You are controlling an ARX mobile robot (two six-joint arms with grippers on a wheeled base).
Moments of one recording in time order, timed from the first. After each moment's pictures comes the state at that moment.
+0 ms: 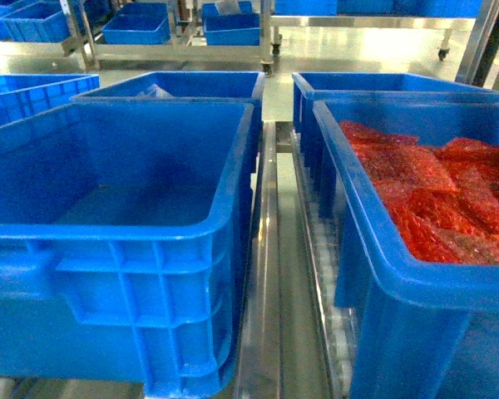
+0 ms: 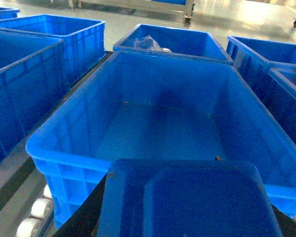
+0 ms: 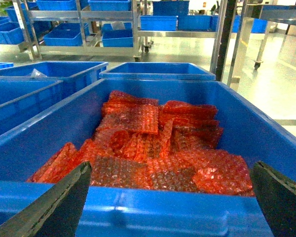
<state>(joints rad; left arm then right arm) -0.51 0.48 0.35 -0.11 -0.57 -0.21 0.00 0.01 0.01 0.00 0.00 0.00</state>
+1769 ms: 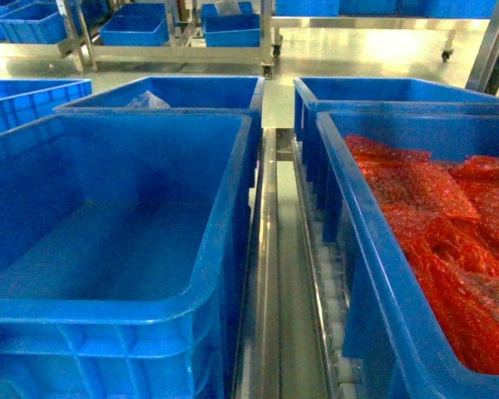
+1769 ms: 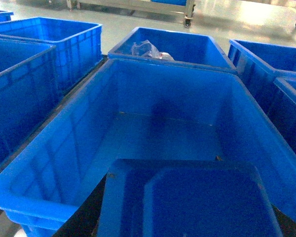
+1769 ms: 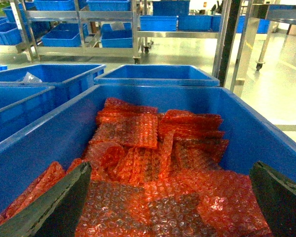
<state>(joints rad) -0.51 0.48 0.35 -0.11 -0.57 -0.21 0.00 0.01 0.01 0.00 0.00 0.00</state>
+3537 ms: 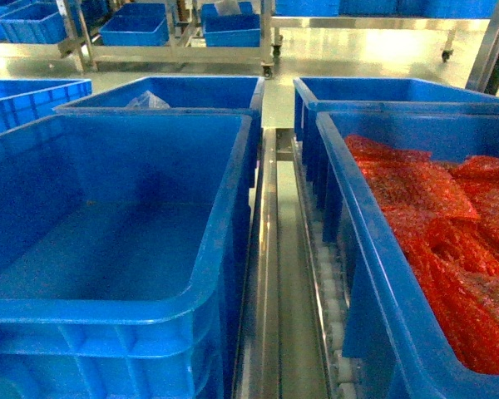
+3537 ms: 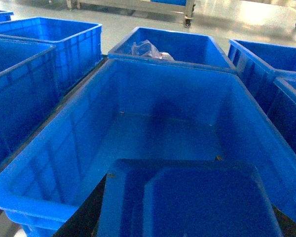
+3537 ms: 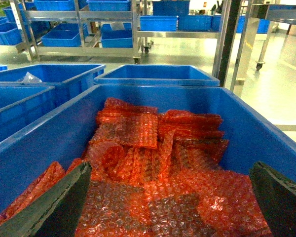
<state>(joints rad) -0.51 0.48 0.35 -0.11 -0.57 -0.21 0.00 0.01 0.01 -0.01 0.00 0.00</state>
